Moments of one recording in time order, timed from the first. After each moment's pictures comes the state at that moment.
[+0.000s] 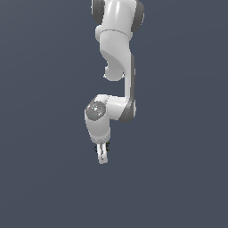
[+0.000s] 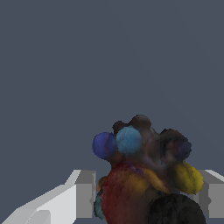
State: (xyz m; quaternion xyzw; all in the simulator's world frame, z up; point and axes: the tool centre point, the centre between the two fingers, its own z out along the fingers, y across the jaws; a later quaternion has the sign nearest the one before) arm 0.060 -0.060 0.034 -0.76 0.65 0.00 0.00
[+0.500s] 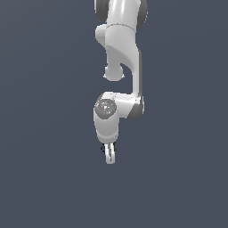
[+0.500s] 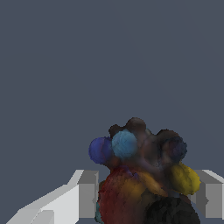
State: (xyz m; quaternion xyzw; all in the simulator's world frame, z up) arm 0.066 -0.026 0.053 -0.76 0.66 0.00 0.00
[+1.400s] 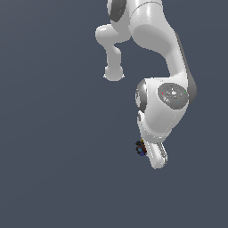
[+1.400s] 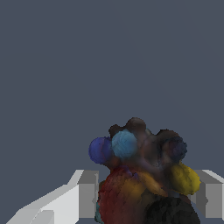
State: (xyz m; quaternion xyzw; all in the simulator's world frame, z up) arm 0.105 0.133 0.143 -0.76 0.65 0.00 0.00
